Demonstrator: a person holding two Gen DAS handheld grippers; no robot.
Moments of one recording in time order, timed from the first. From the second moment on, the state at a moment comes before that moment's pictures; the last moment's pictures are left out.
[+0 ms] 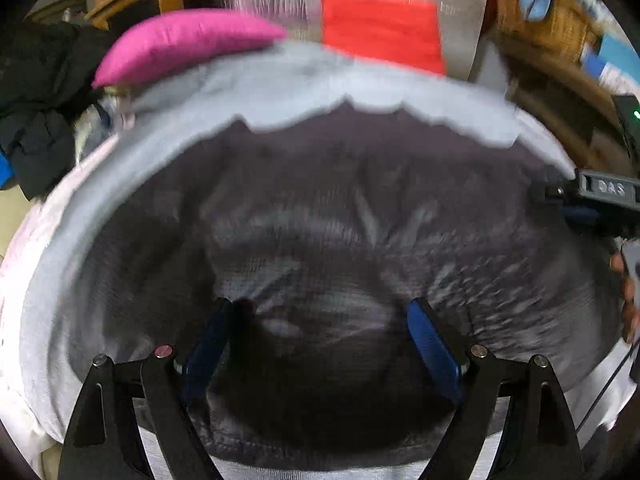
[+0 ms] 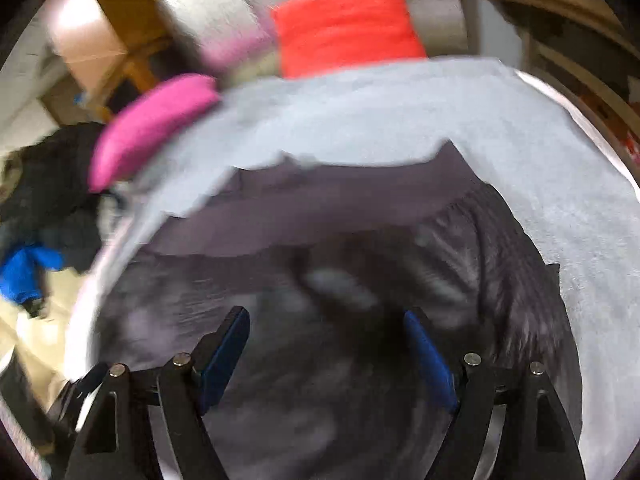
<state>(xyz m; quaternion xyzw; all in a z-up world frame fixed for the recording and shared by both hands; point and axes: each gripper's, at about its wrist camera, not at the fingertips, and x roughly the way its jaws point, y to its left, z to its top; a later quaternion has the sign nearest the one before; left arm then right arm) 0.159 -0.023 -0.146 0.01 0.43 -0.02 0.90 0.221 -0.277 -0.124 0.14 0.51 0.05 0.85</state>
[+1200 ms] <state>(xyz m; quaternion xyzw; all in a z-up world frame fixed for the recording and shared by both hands) 0.032 -0.002 -0.041 -0.01 0.33 0.01 0.94 -0.024 -0.185 -0.023 0.02 0.33 0.04 0.94</state>
